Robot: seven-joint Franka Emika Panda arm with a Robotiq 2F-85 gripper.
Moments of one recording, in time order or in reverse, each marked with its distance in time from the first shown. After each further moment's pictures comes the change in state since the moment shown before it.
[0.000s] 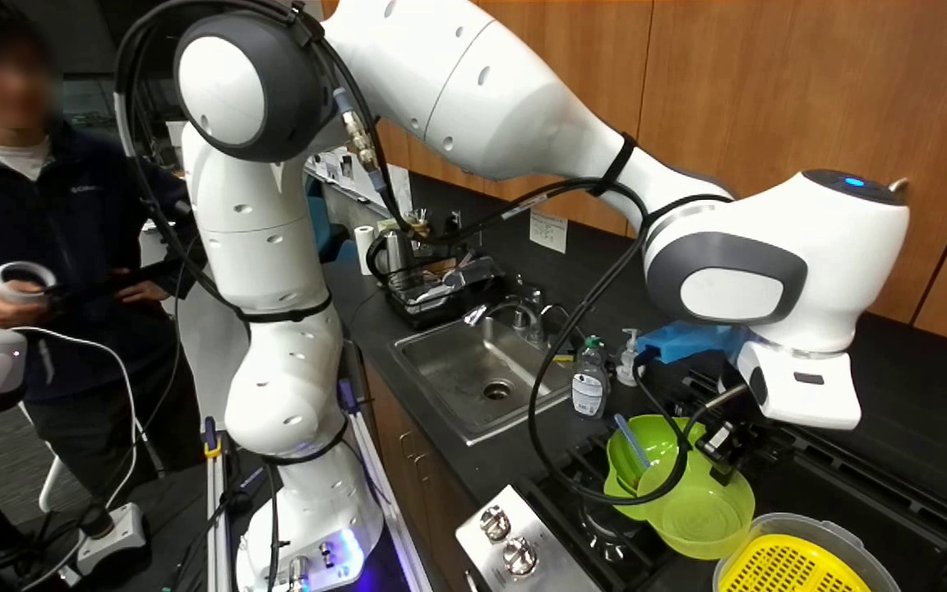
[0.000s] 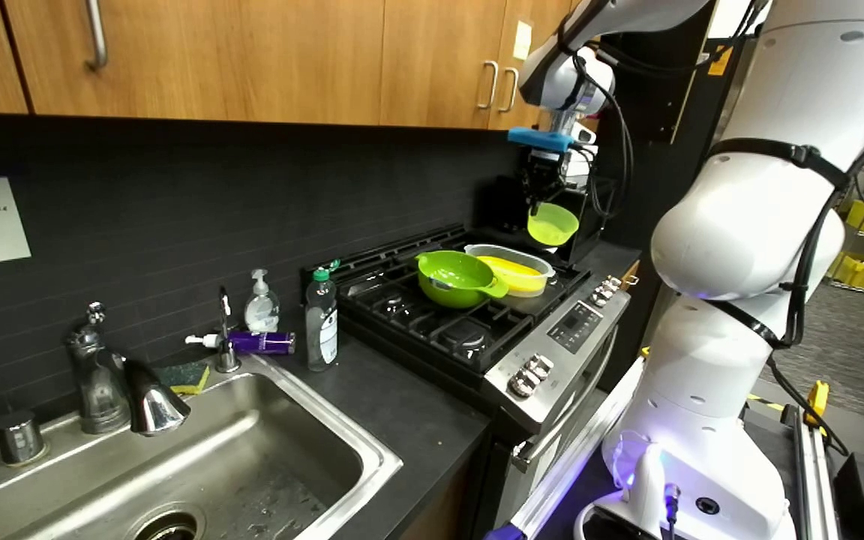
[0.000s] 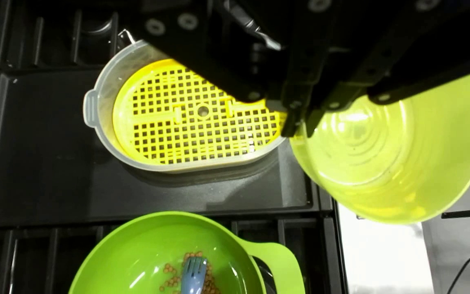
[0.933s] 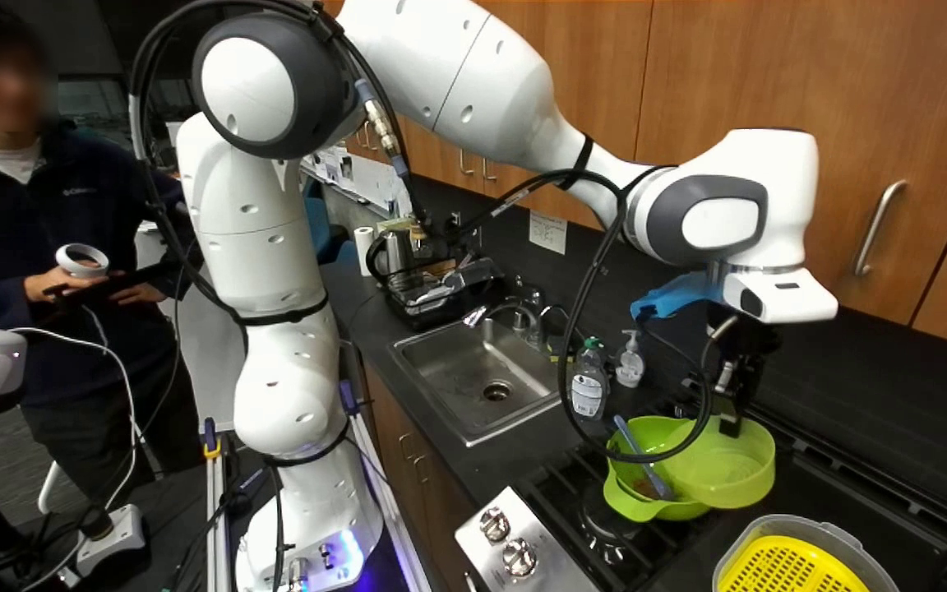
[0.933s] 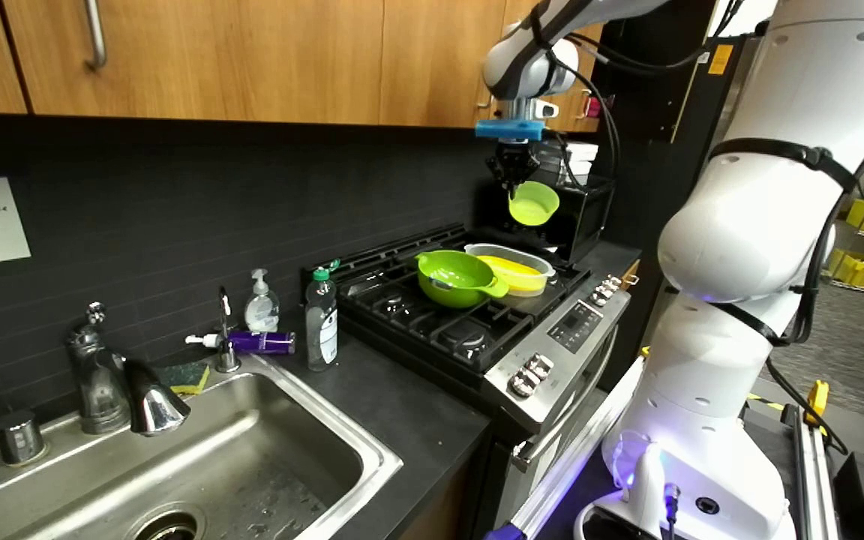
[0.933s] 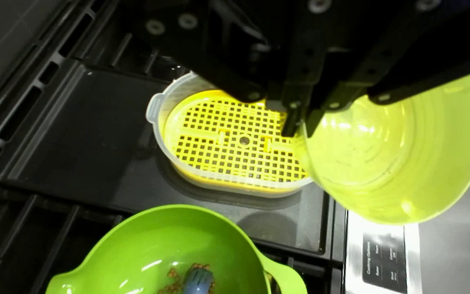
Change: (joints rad) arm 0.101 -0.034 0.099 0.022 -0.311 0.029 0.108
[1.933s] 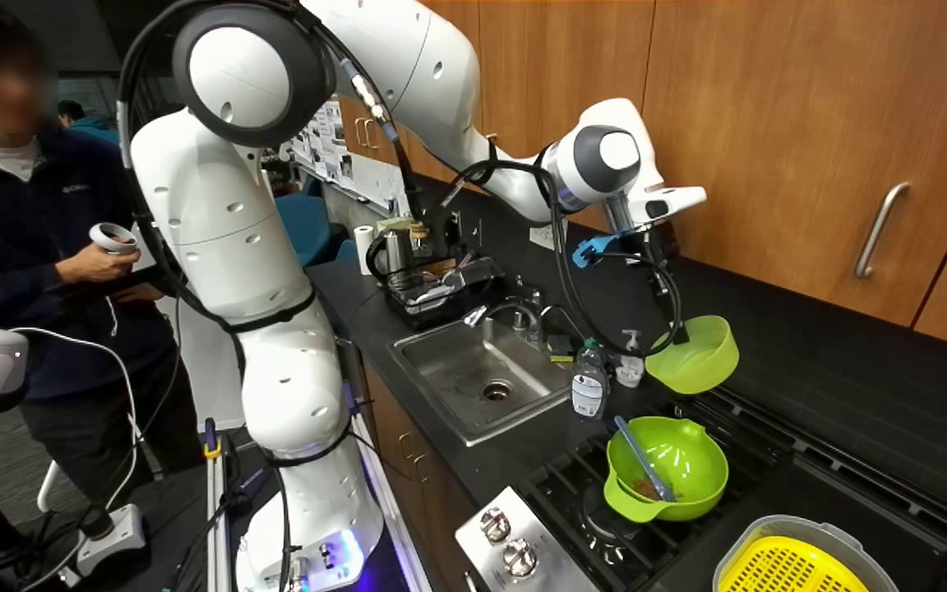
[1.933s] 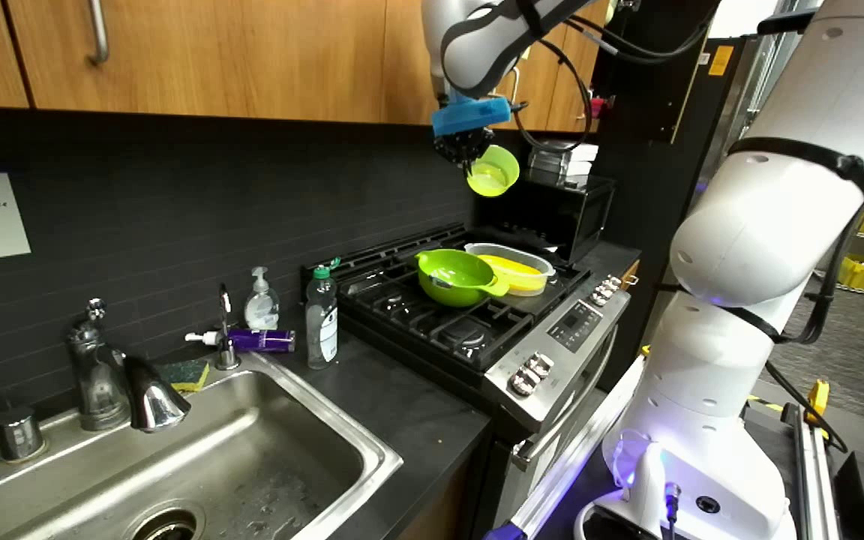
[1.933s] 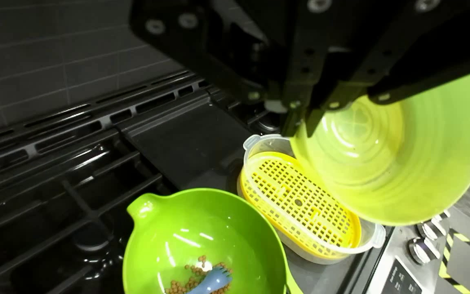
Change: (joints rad) arm 0.116 -0.142 0.248 -0.111 -0.417 -0.001 0.049
